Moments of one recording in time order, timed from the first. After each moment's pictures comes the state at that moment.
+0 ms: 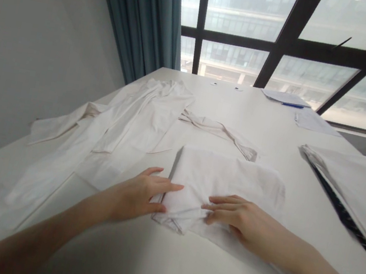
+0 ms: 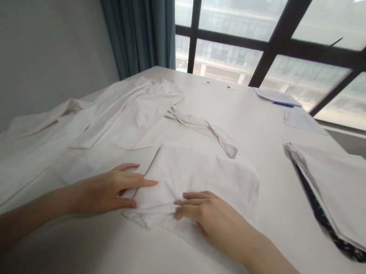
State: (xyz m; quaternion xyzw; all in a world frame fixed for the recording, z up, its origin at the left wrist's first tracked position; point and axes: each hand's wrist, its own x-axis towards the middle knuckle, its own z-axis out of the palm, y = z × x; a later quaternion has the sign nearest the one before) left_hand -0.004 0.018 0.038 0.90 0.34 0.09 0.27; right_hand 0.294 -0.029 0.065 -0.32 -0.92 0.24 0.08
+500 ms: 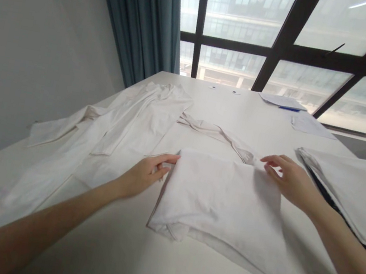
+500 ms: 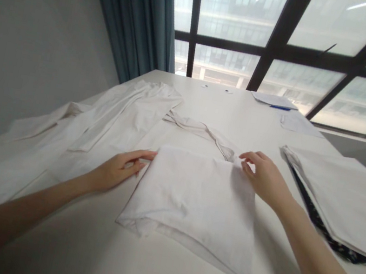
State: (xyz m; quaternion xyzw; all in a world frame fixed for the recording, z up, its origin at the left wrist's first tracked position) left_hand 0.006 0.052 0.033 0.79 0.46 0.24 0.33; right_hand 0.396 0.040 0.056 -0.63 -0.74 0.04 0.22
